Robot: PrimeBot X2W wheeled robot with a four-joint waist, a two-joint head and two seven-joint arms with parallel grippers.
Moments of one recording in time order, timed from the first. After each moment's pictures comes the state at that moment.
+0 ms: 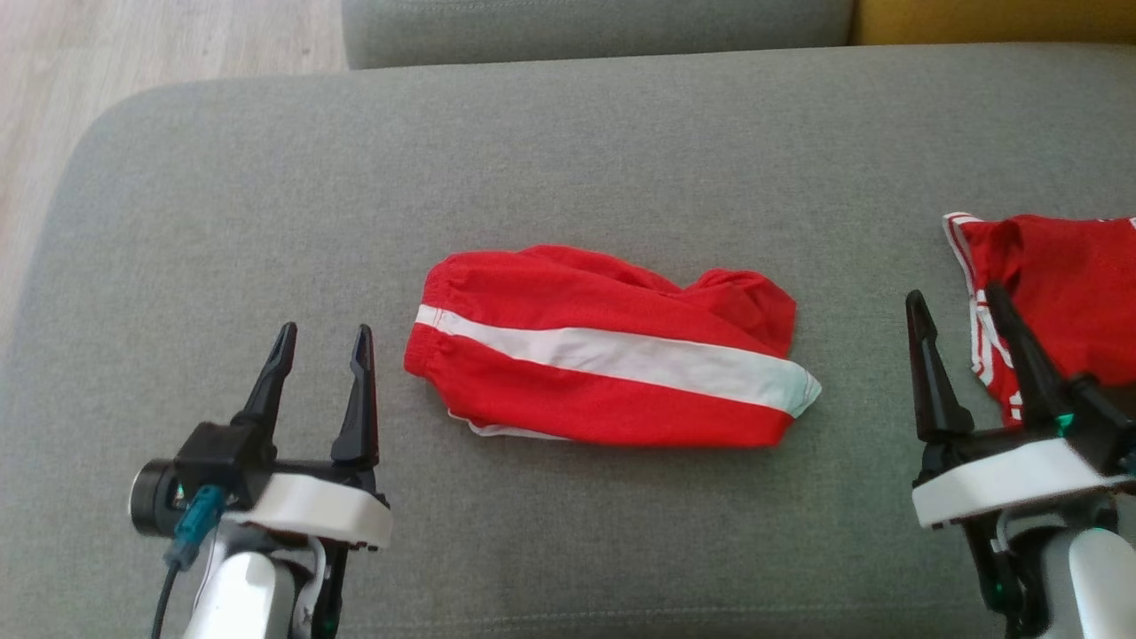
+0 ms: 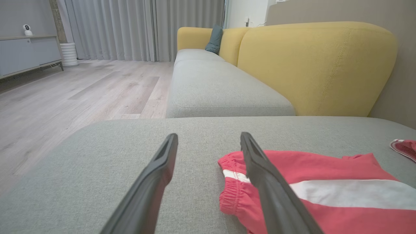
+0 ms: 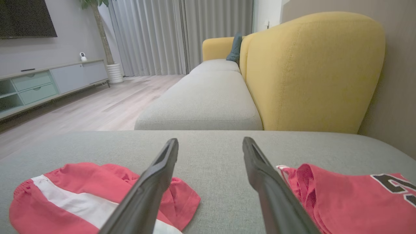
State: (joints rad) left arm -0.06 0.09 -0.18 0.13 -0.16 0.03 -0.25; right arm -0.01 -0.11 0.00 -0.06 0.17 0.13 0.00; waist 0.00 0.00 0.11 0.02
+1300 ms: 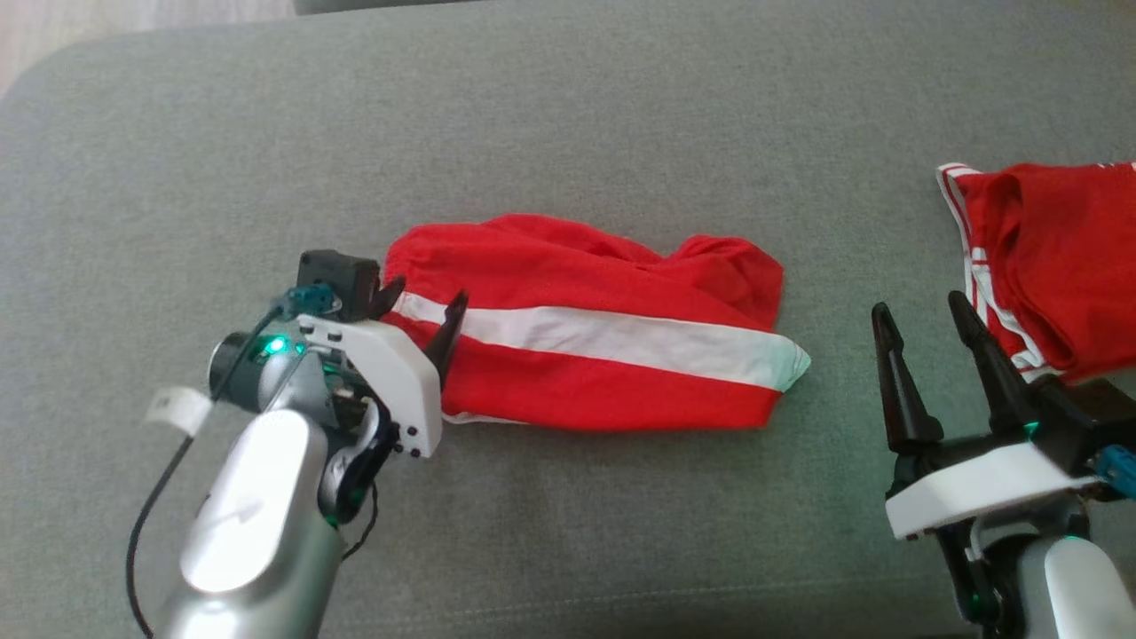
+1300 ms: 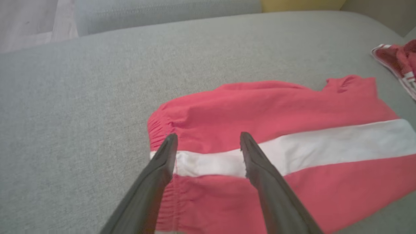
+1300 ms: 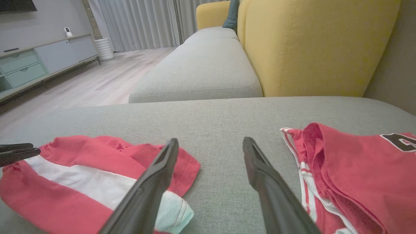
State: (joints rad) left arm -0.38 0.10 -0.31 0.33 -0.24 -0.08 0.28; right arm 0.01 -0.08 0.03 -0.11 0.16 0.13 0.06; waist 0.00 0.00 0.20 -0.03
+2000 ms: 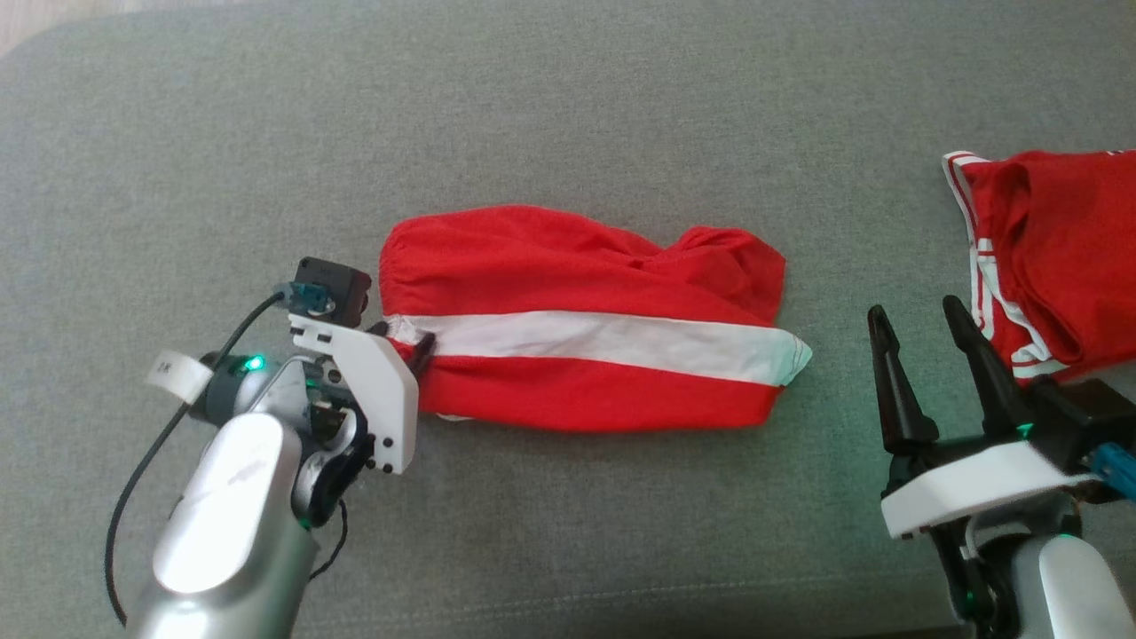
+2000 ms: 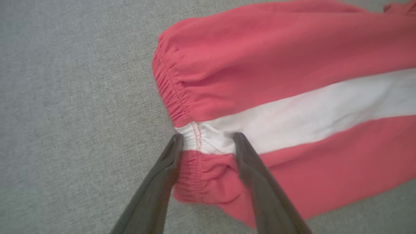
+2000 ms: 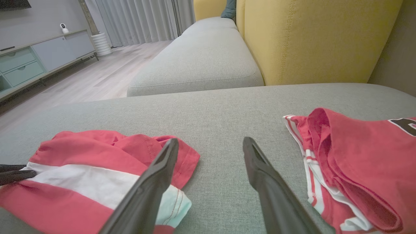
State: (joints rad) left arm -0.39 0.16 -0.33 0.35 -0.27 -0.08 0.48; right arm 0.00 -0.07 0.03 -0.08 0.17 0.13 0.06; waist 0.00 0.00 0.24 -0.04
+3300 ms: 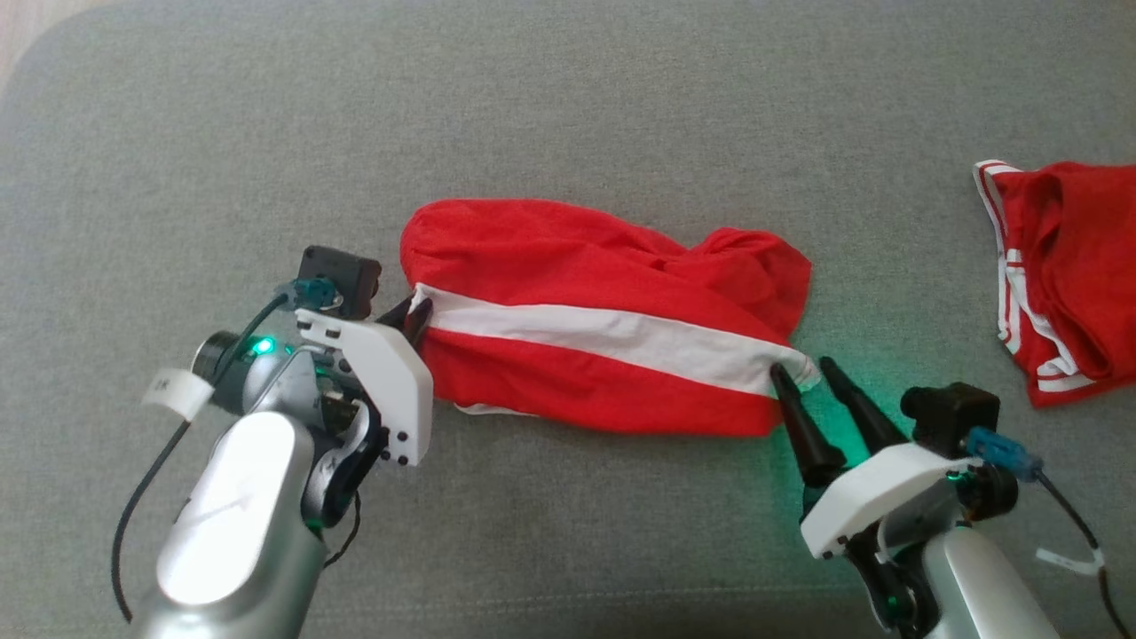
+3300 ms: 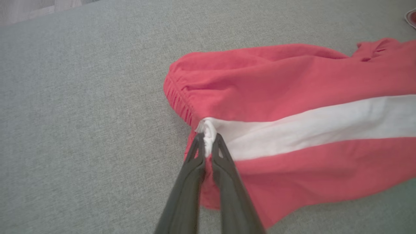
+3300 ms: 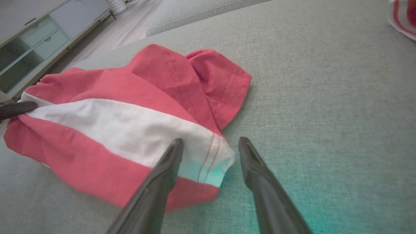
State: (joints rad) left arm -0.37 0.17 -0.36 0.24 -0.27 -0.04 0.43; right arm -0.10 -0.08 0.19 0.25 0.32 0.13 0.08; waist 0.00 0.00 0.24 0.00
